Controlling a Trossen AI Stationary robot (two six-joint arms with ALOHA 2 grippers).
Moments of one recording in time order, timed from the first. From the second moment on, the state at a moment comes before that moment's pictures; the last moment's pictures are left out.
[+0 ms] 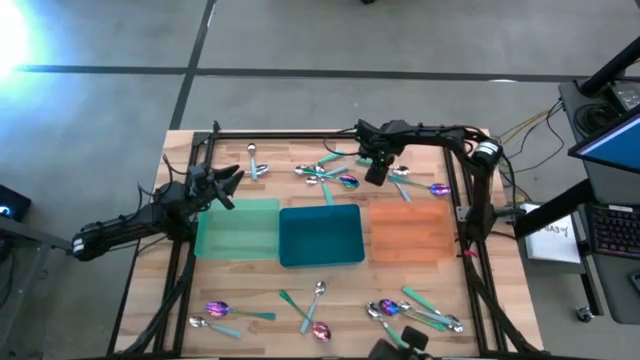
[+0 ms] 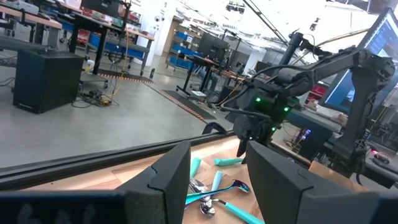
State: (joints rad) left arm 0.30 0.01 0.02 0.07 -0.38 -0.33; right arm -0.64 1.94 1.30 -0.82 0.12 -0.20
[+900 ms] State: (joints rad) left arm 0.30 0.00 0.02 0.07 -0.38 -0.33; right arm -0.71 1.95 1.30 -0.71 0.03 -0.25
